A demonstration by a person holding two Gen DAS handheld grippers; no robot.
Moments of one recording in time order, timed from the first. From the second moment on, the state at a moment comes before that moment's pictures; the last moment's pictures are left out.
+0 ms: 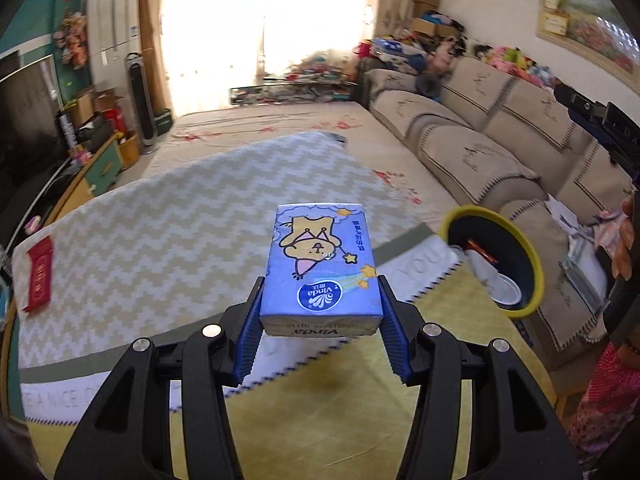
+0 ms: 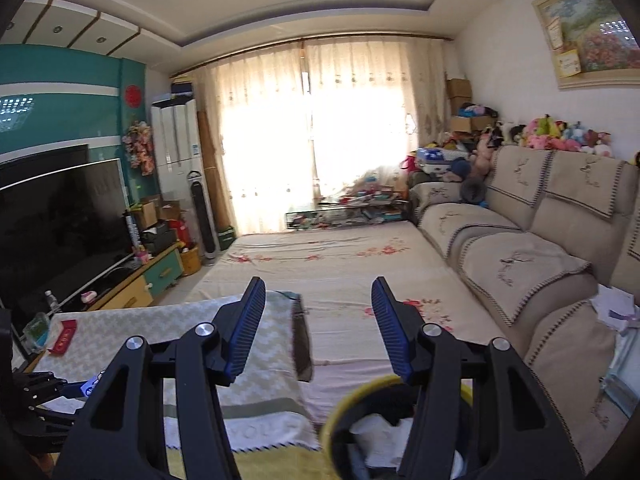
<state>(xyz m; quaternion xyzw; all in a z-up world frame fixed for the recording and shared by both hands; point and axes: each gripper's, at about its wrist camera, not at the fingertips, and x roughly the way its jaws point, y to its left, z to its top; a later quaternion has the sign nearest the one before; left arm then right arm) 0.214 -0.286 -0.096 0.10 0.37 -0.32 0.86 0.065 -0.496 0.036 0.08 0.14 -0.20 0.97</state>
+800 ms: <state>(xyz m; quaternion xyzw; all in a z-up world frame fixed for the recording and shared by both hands) 0.211 -0.524 -0.113 0.13 0.38 -0.46 0.80 -0.018 -0.596 -0.003 0.13 0.15 -0.31 0.93</state>
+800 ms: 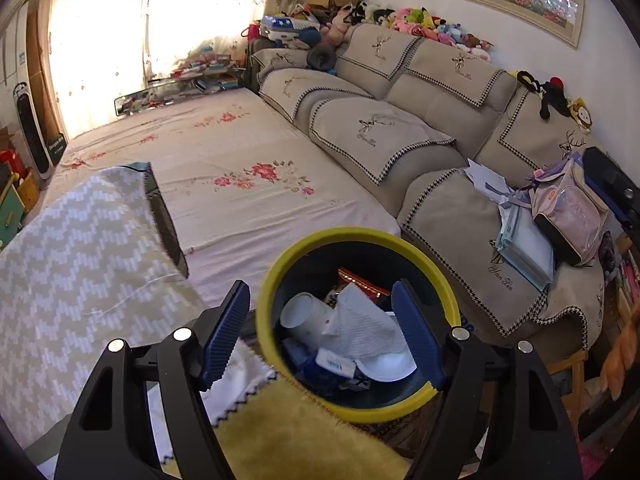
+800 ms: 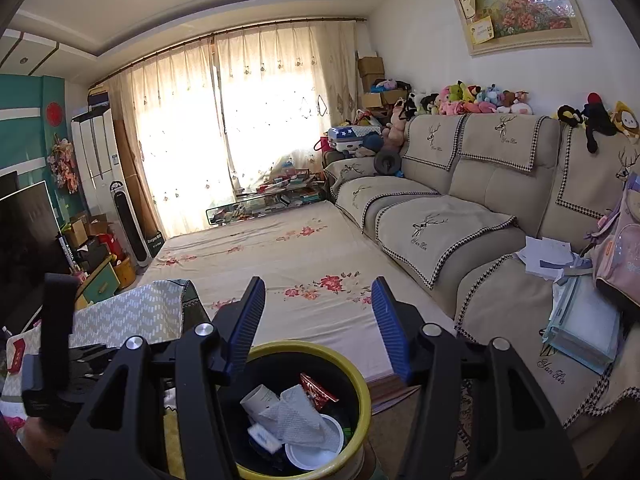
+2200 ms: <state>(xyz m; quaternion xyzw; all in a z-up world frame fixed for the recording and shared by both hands) 0.141 -0.084 -0.072 -0.01 0.28 -0.11 0.95 0.064 -0.406 -0.006 0.02 0.24 -0.09 0.97</state>
